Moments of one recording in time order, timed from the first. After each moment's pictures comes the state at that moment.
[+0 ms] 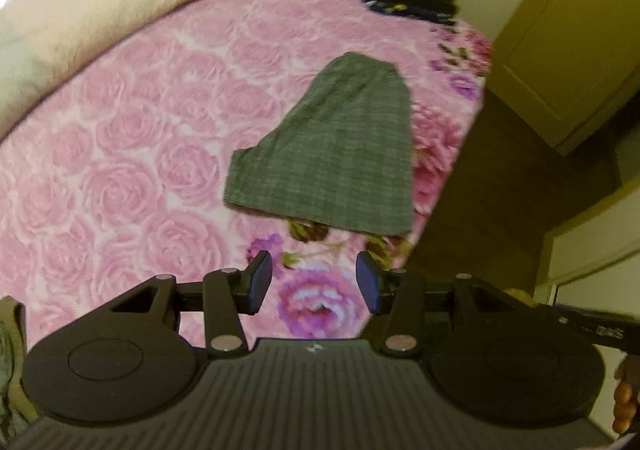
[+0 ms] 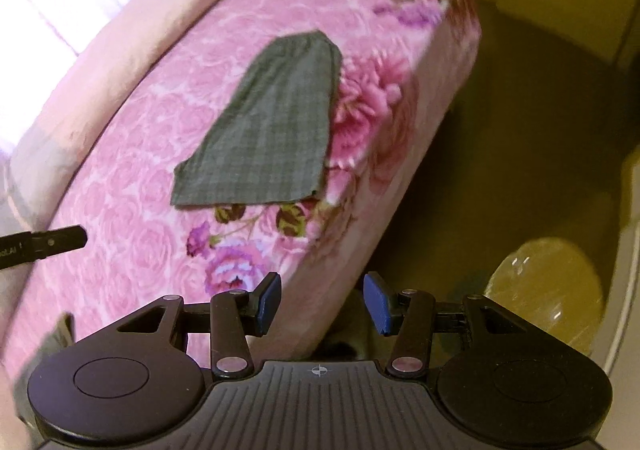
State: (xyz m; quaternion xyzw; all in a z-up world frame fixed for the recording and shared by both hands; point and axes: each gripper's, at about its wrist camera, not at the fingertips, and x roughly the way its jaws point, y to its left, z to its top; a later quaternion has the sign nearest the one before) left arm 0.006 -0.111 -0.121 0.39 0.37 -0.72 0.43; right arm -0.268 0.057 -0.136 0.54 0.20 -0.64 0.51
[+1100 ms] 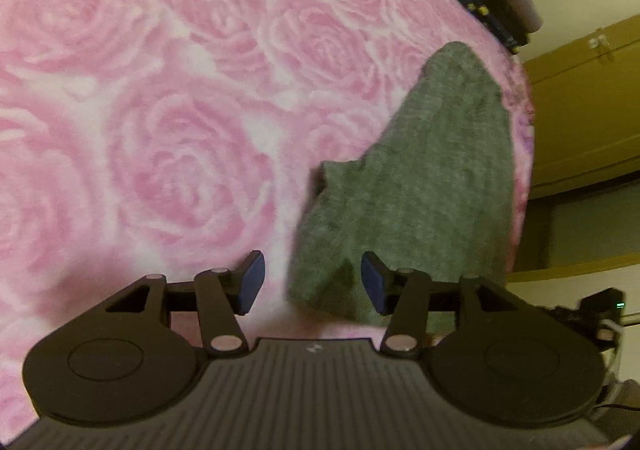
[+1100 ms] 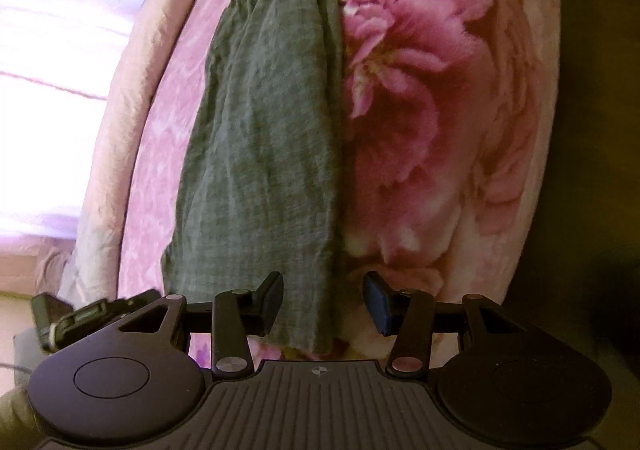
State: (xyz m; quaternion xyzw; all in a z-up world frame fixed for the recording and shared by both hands) left arm 0.076 -0.303 -0.359 0.31 0.56 -0.70 0.32; right arm -0.363 -0.114 -0.362 0.66 0.06 -0.49 0.56
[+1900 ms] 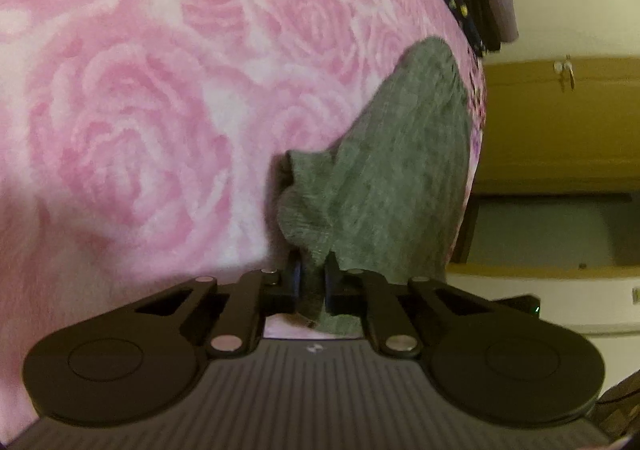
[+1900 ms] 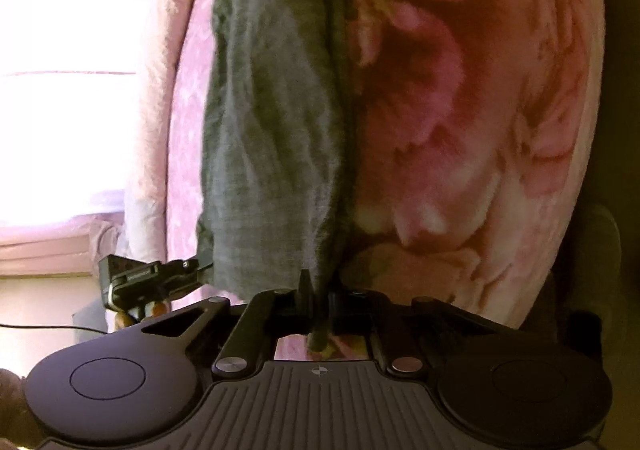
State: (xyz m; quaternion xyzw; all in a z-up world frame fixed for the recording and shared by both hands) left arm 0.076 -0.325 -0.385 0.26 0.66 -0.67 0.24; right arm -0.388 -0.123 -0.394 0.73 0.02 -0.38 0.56
